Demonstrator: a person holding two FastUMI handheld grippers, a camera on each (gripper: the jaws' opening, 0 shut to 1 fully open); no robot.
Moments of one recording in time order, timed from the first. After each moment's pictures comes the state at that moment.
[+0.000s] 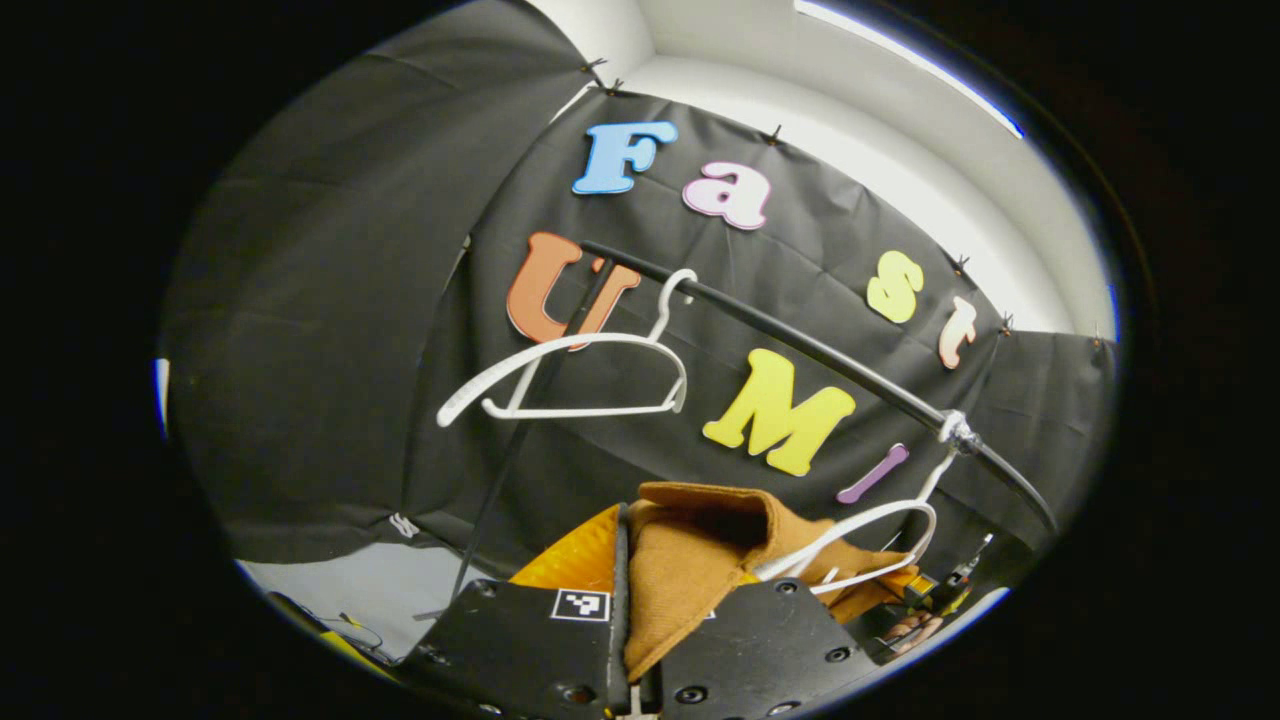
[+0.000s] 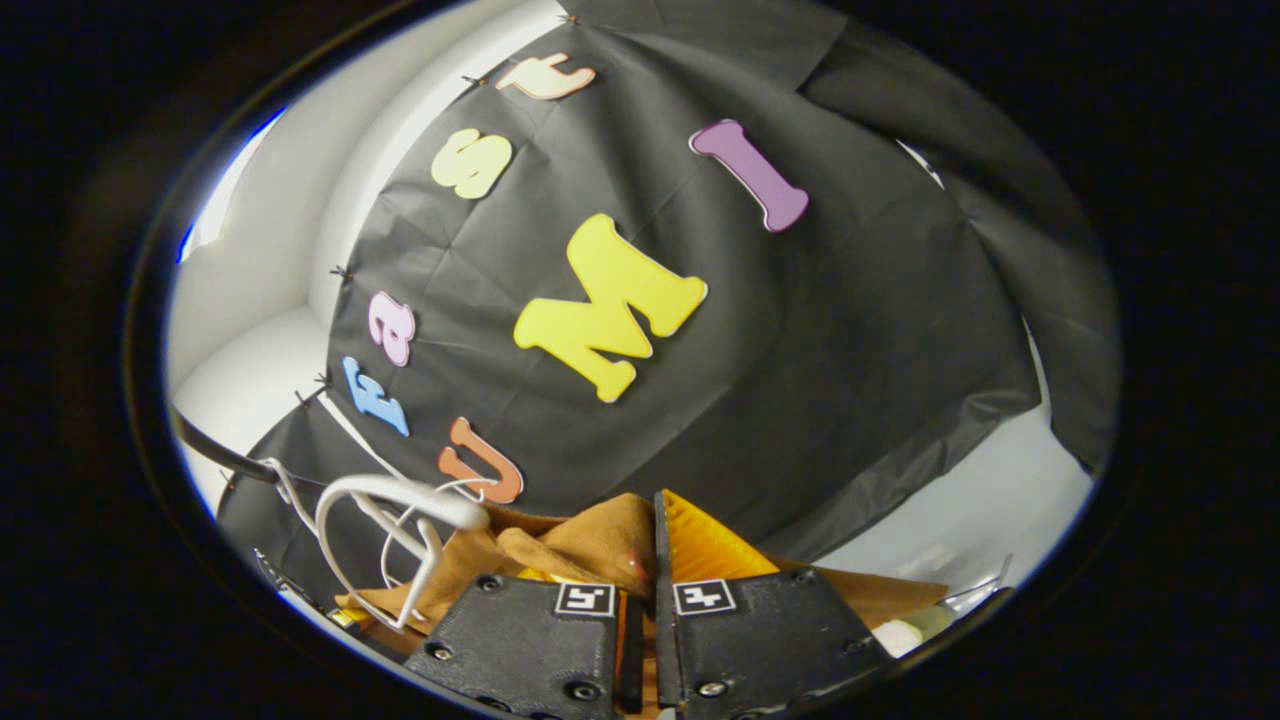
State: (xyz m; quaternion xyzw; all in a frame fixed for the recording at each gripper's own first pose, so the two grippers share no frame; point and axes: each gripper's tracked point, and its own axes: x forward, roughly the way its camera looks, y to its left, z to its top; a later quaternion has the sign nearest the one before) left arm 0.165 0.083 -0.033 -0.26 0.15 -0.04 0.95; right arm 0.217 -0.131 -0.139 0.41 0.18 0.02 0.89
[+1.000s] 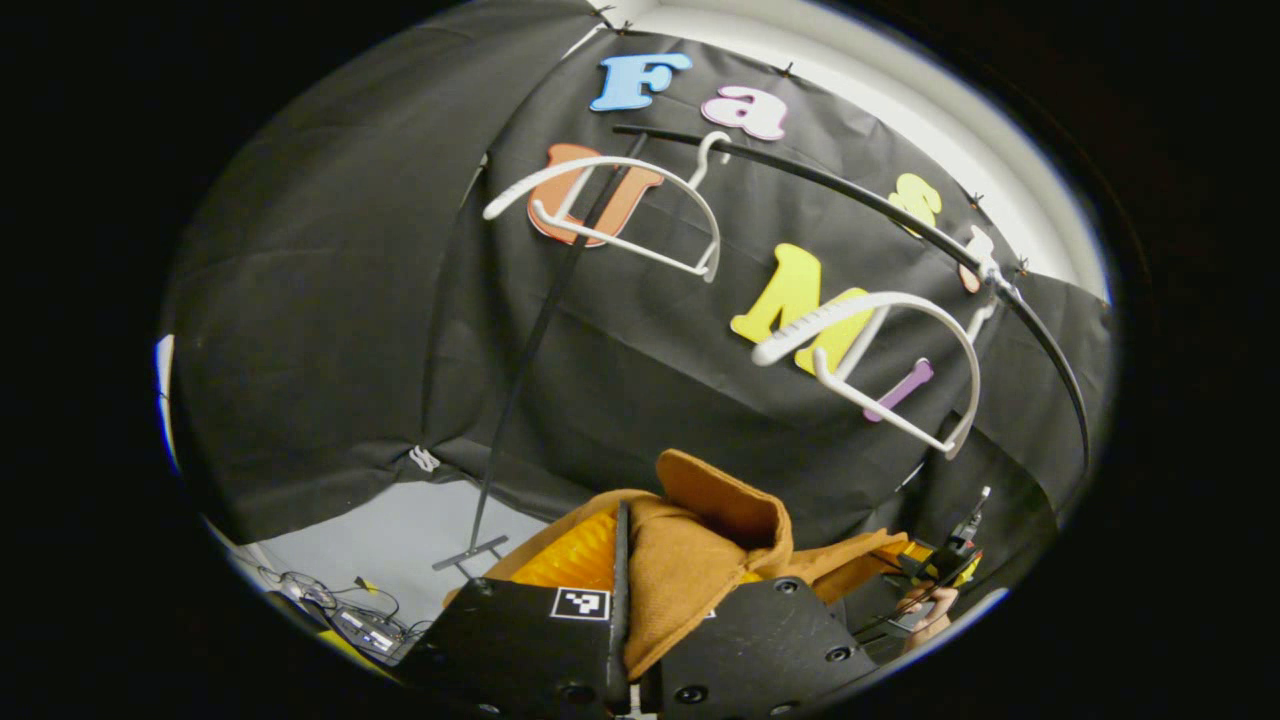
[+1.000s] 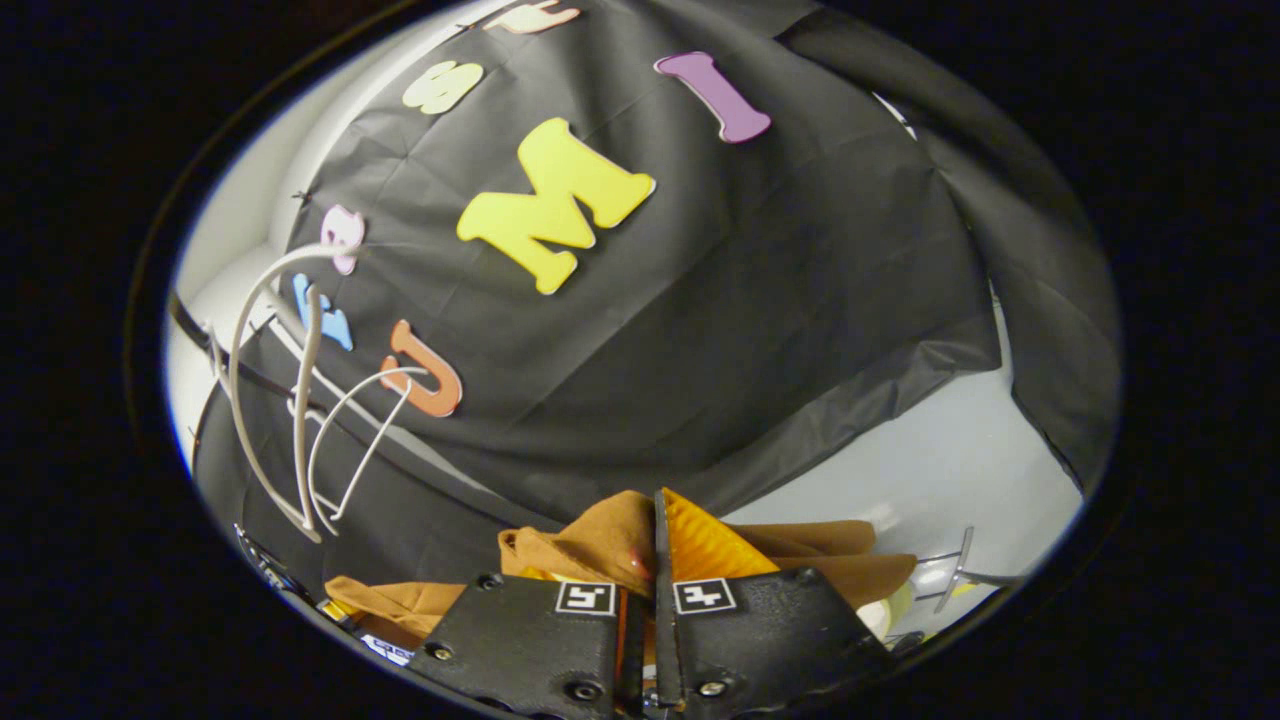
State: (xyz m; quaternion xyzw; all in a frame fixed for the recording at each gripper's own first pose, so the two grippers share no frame) left arm 0.104 0.044 -0.137 -0.22 0.25 -0.06 0.94; right arm 0.157 -0.087 -0.245 0.37 0.30 0.01 0.88
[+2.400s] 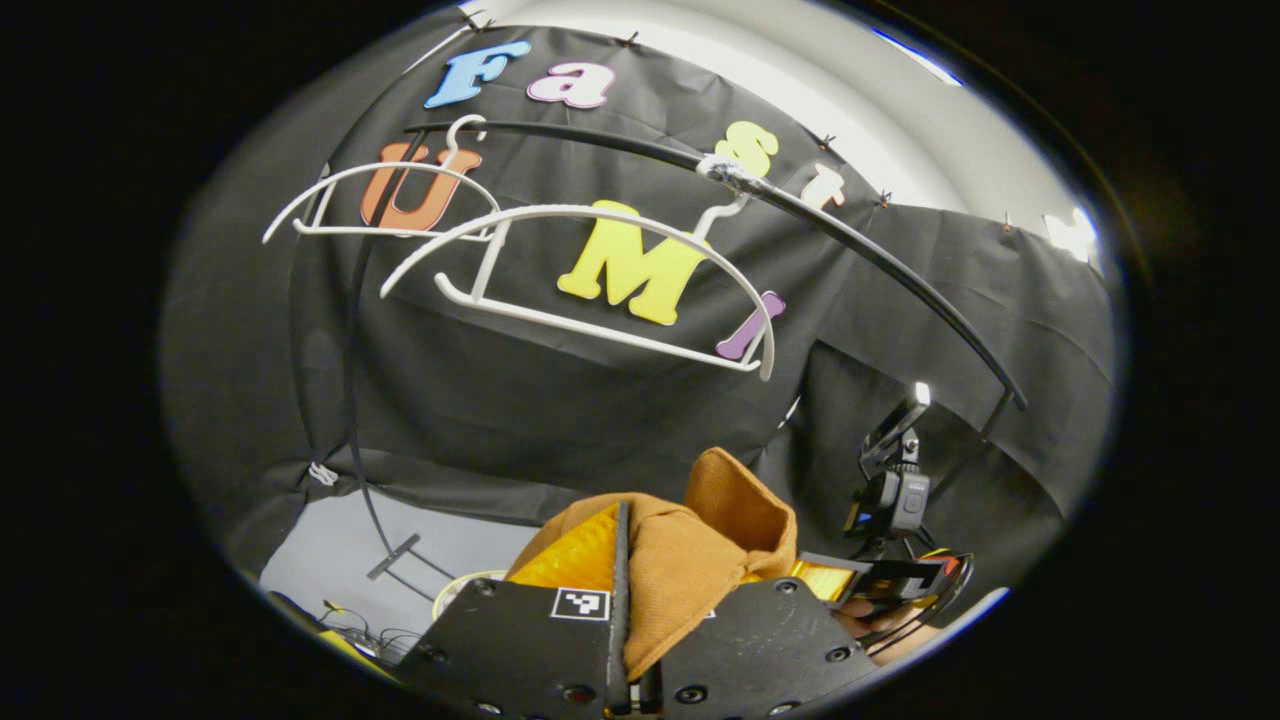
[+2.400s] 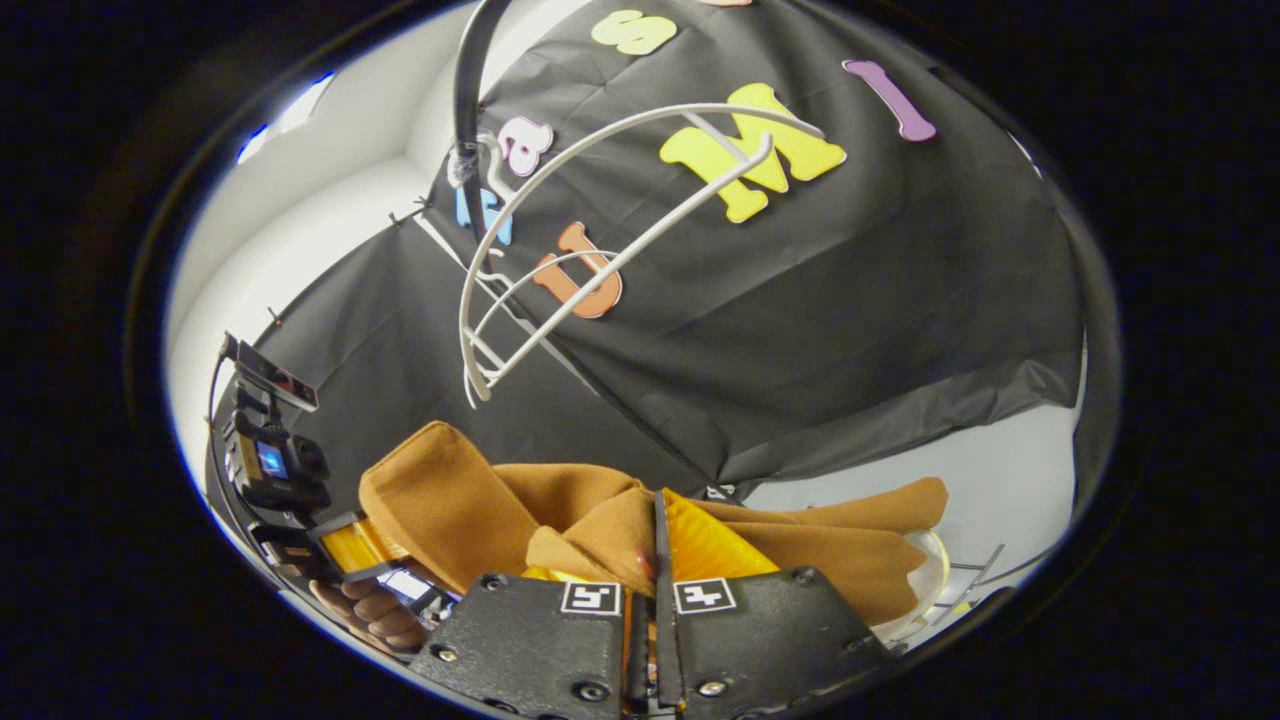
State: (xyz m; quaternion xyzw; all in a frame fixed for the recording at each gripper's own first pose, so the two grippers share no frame) left arm 0.041 -0.103 -0.095 -0.18 0.25 -0.24 0.92; right arm 0.033 0.077 -0.166 0.29 0.31 0.19 0.88
